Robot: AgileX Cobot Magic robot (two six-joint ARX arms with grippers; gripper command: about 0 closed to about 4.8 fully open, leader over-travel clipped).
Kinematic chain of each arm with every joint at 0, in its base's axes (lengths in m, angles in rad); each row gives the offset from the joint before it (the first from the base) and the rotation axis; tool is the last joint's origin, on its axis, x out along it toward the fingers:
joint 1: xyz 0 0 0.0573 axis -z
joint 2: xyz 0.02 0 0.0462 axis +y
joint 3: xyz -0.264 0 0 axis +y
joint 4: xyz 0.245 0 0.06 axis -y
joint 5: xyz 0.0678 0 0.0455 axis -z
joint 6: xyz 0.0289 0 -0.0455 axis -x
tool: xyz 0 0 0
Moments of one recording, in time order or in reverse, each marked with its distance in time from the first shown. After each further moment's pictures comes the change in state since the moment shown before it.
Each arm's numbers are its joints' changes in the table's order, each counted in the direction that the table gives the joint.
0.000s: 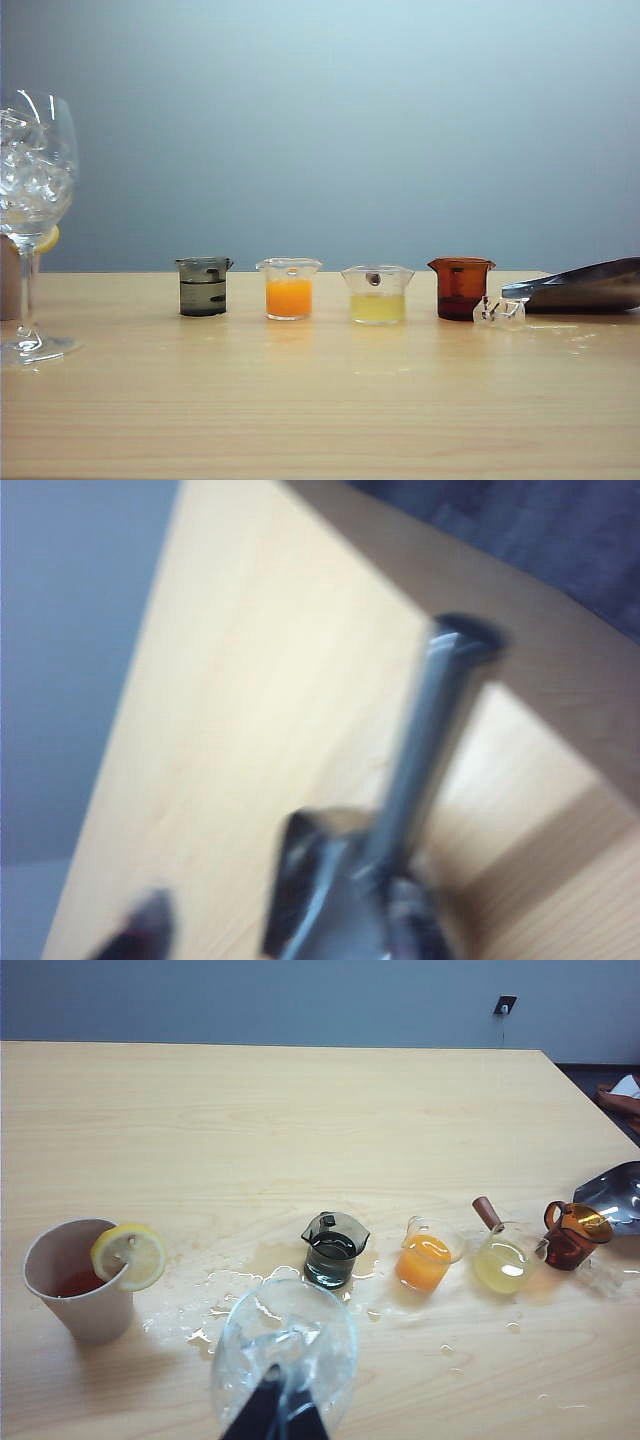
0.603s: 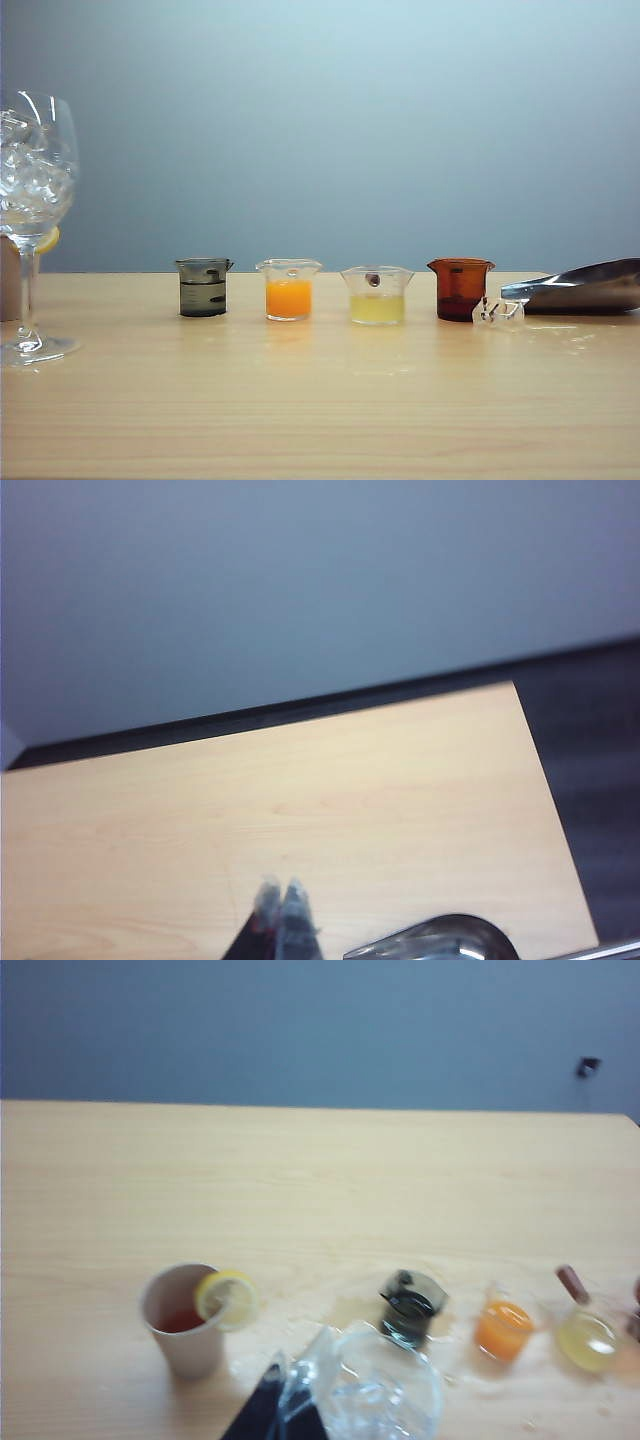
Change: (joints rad) left arm 0.000 -0.055 0.002 0.069 -0.171 0.019; right arm -0.147 -0.637 0.001 -0.188 0.045 0.646
